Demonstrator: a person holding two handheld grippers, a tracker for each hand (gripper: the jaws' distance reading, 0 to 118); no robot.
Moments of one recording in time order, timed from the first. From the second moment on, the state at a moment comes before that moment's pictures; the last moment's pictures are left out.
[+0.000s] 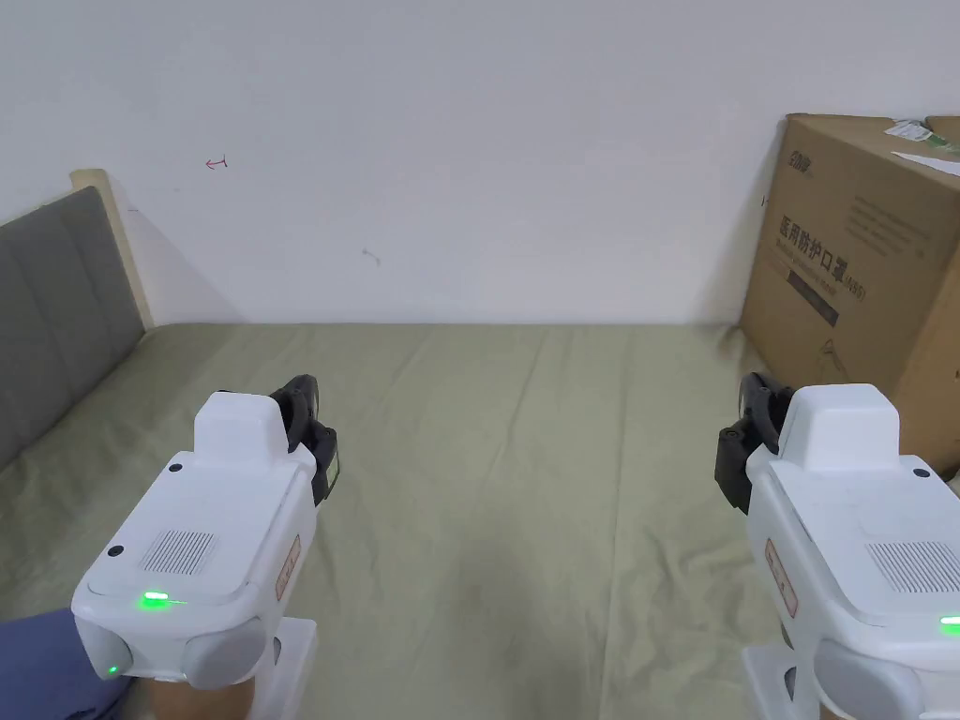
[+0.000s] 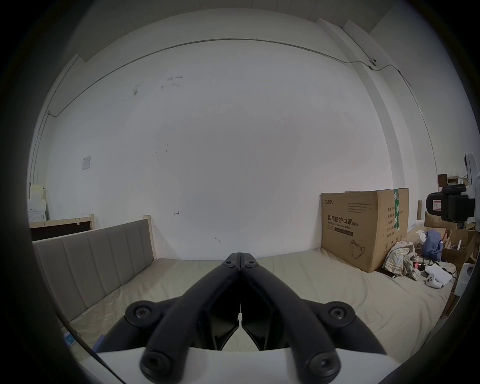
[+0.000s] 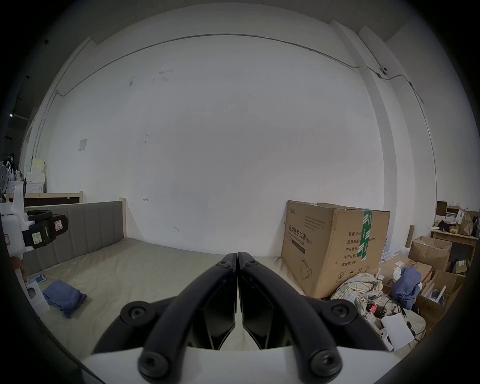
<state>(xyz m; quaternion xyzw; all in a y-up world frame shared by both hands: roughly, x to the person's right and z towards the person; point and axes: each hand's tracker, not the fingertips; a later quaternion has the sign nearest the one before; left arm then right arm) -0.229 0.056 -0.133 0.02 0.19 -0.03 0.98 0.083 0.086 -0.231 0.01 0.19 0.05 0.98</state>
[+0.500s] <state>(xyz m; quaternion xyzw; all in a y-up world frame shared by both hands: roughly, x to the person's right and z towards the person) -0.230 0.057 -0.130 0.02 0.18 -0.03 0.98 0.084 0.086 -0.227 0.02 0.19 0.05 0.98</state>
